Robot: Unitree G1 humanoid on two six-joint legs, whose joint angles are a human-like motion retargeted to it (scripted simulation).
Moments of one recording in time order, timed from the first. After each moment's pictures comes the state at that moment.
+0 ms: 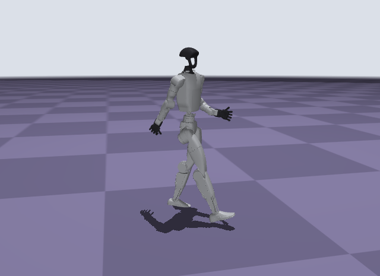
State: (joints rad) left arm 0.09 -0.01 -0.09 0.36 -0.24 -0.37 -0.25; right arm 0.49 -0.03 -0.40 1.70 -0.83 0.05 0.23; waist -0.24 0.05 -0.05; left_leg 0.15 -0.08 0.02 0.05 -0.26 0.10; right_leg -0.50 -0.14 -0.07 -0.05 0.06 0.11
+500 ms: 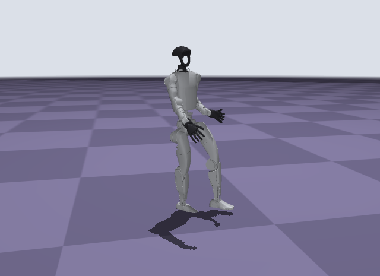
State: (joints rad) left arm 0.28 -0.03 0.01 0.37 -0.18 -0.39 -0.32; right arm -0.41 -0.26 -0.30 1.18 -0.66 -0.14 -0.07; waist -0.06 -0.05 -0.10; left_leg -0.51 0.03 0.25 0.35 0.10 0.10; right_leg 0.03 0.12 0.06 0.04 -0.08 -0.22
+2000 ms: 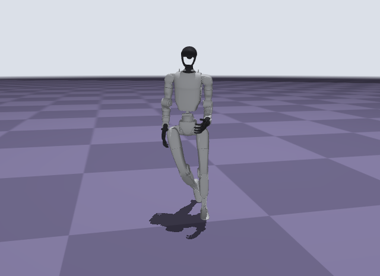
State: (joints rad) left arm 0.18 0.05 -0.01 0.46 -0.22 -0.39 -0.32; right arm -0.05 -0.07 -0.39 1.66 -0.59 -0.12 -0.08; waist -0.04 -0.05 -0.07; left_leg -0.26 0.06 0.14 0.21 -0.08 0.02; right_leg -0.18 0.25 -0.10 0.83 0.47 0.07
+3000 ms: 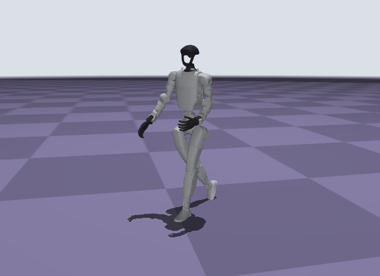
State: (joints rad) left arm 0.30 -0.01 0.02 0.37 -0.19 -0.46 -0.29; right arm -0.29 -0.20 -0.43 1.32 -0.56 -0.19 -0.09; waist 0.05 -0.10 -0.14; left_leg -0.48 -0.05 0.24 0.16 0.03 0.12; right_leg 0.20 0.09 -0.06 0.23 0.44 0.05
